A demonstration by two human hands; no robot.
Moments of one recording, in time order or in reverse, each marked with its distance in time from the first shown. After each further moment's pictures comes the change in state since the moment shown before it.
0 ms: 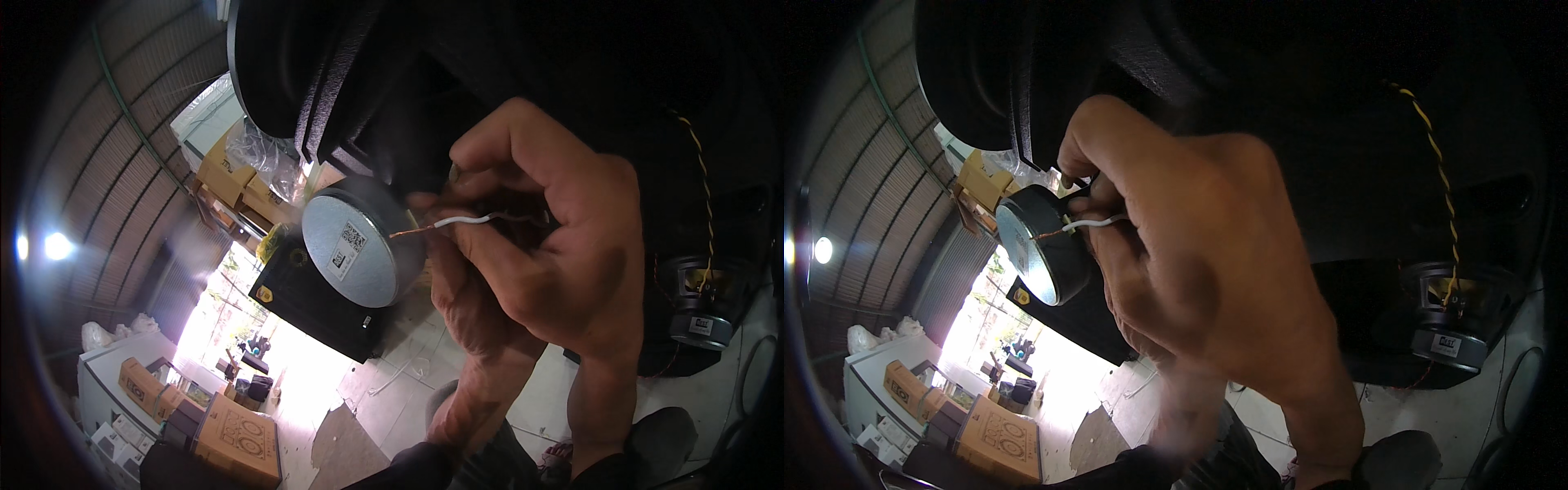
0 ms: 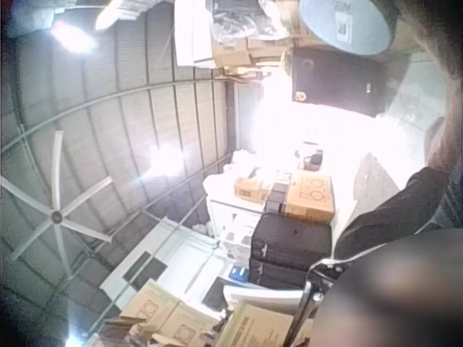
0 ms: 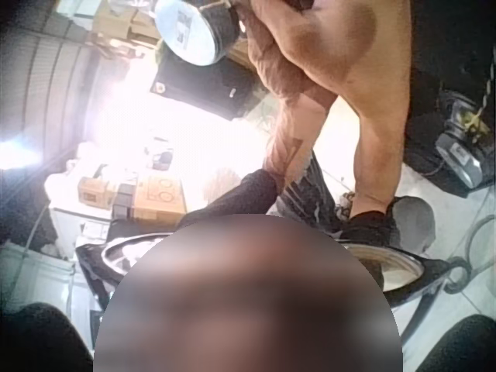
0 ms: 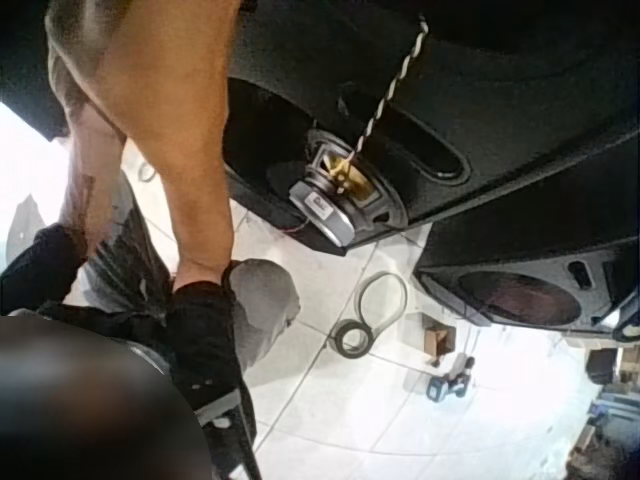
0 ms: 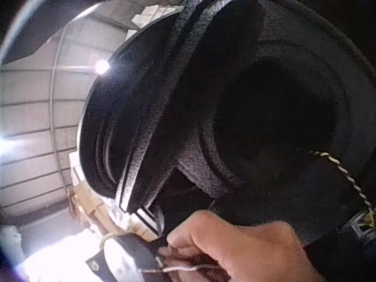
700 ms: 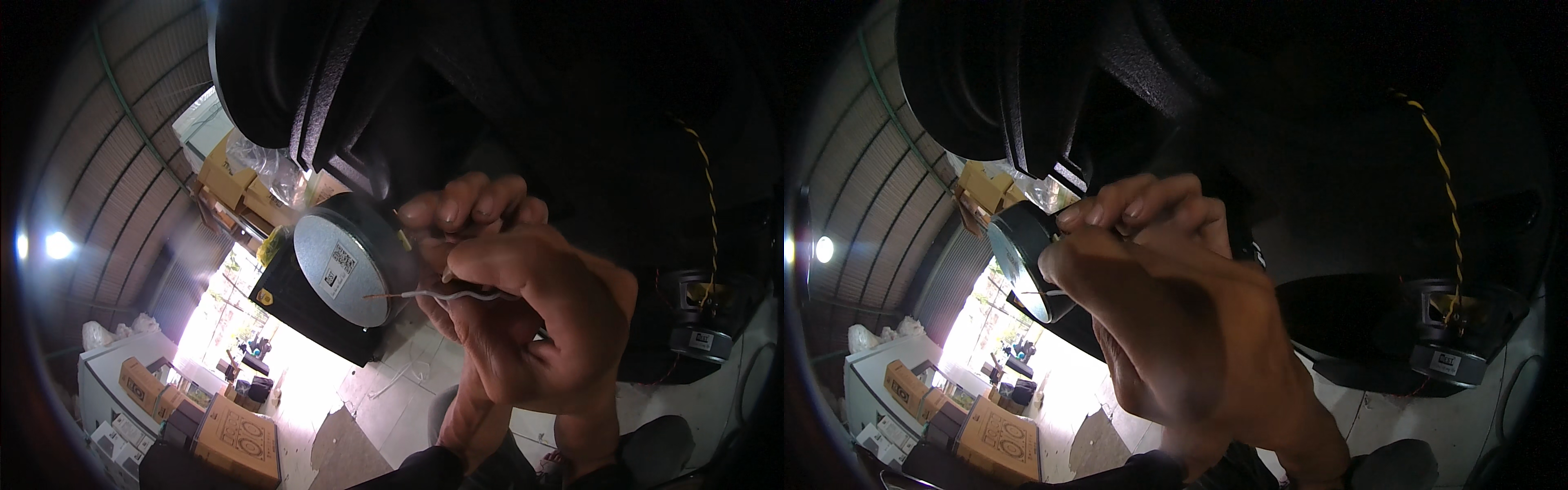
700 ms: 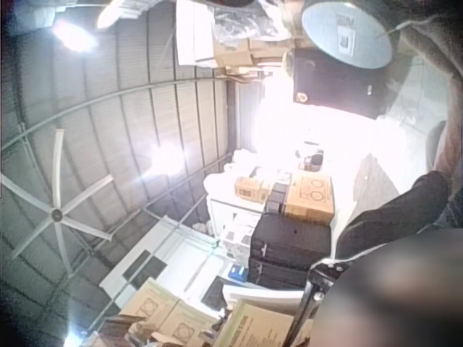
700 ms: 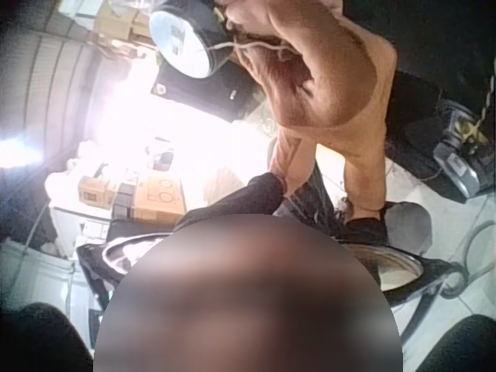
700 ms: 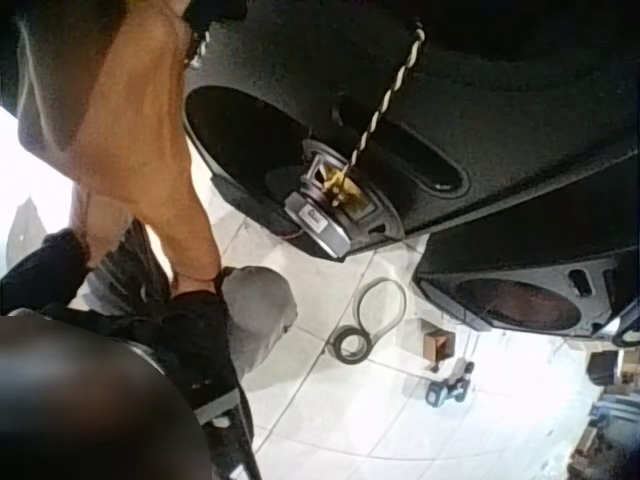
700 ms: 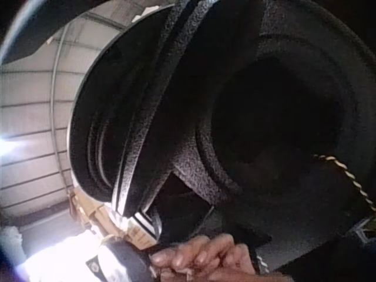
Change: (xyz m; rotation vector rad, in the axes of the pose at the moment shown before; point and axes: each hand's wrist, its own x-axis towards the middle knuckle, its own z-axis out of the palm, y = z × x) left_hand -0.019 0.003 0.011 0.248 0.062 0.054; right_hand -0.031 -0.006 0.011 -0.027 0.094 -0.102
